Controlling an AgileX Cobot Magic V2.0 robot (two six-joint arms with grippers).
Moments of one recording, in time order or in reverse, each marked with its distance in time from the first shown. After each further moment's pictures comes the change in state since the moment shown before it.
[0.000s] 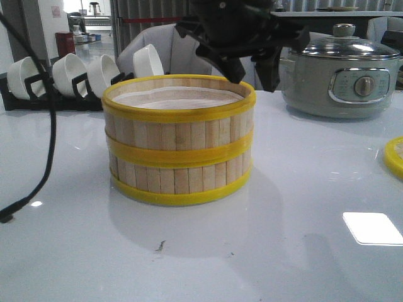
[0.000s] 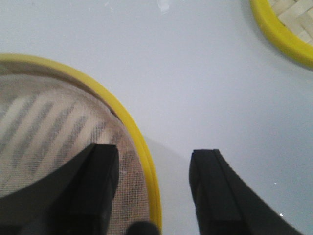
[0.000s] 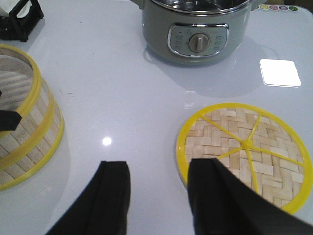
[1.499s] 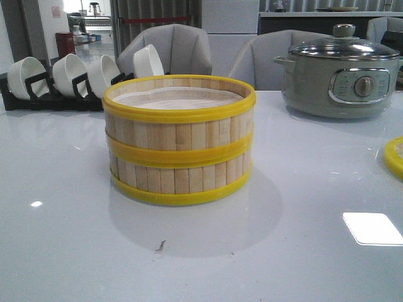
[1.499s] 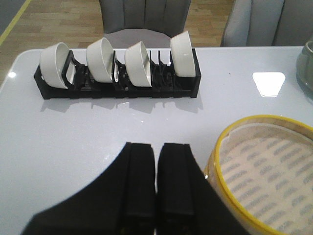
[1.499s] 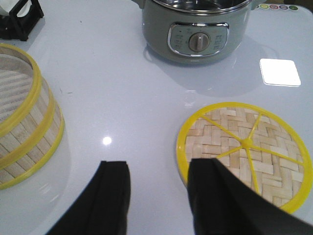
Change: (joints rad) left arm 0.594 -0.917 0.607 -0.027 -0.075 -0.021; right arm 0.000 0.000 0.000 0.000 0.002 0.000
